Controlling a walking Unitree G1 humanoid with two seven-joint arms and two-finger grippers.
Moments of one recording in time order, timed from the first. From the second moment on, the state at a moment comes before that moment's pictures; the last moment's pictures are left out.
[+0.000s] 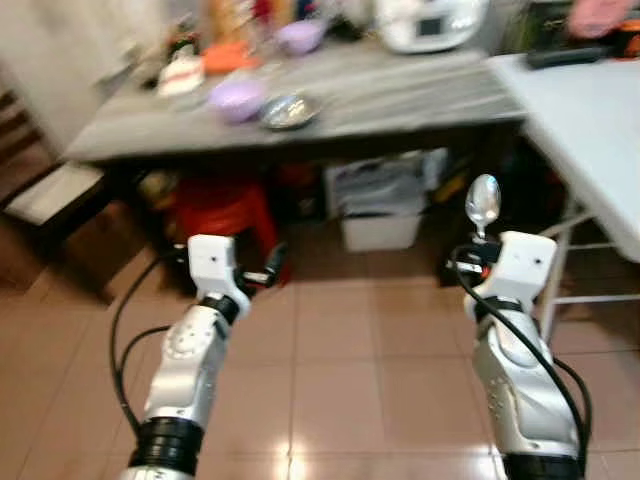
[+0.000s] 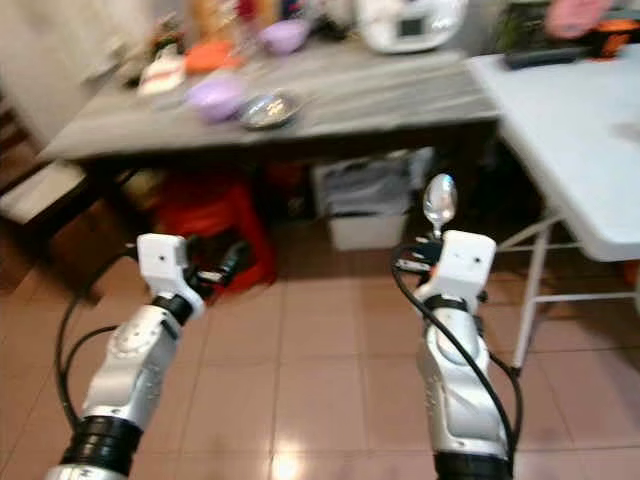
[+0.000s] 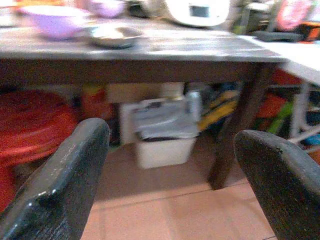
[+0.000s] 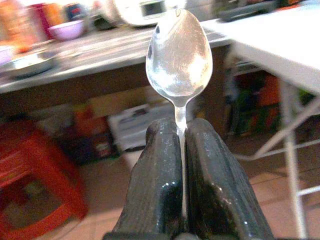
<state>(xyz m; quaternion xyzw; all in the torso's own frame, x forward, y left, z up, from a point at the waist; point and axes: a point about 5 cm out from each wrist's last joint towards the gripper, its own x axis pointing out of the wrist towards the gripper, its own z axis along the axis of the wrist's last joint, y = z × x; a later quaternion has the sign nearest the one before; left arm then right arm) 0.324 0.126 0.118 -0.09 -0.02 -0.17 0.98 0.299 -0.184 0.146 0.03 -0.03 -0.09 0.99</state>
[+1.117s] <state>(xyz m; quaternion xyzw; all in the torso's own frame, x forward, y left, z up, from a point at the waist) 0.320 0.111 0.113 -0.10 -0.01 -0.19 0.98 0.296 -0.196 0.144 0.03 -0.02 -0.11 0.99</state>
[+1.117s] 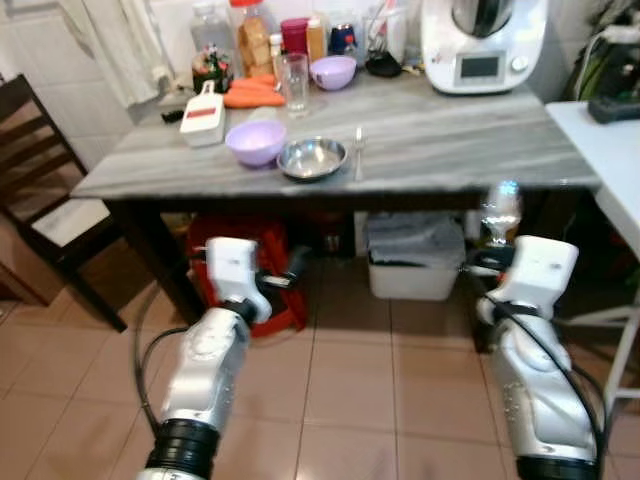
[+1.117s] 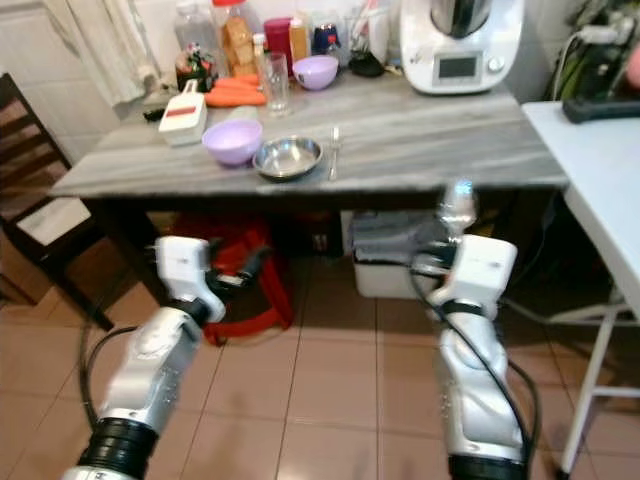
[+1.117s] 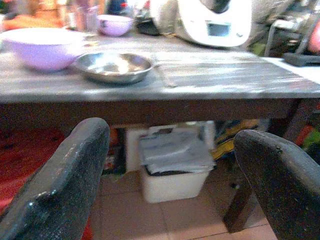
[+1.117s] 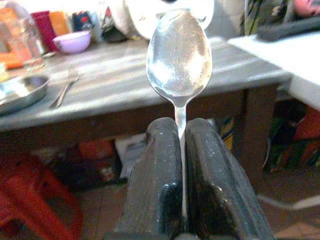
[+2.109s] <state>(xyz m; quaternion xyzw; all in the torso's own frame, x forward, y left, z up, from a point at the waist) 0.304 0.132 0.106 -0.07 0.00 -0.15 0.99 0.290 -0.183 0.143 0.03 -0.02 -0.09 0.99</state>
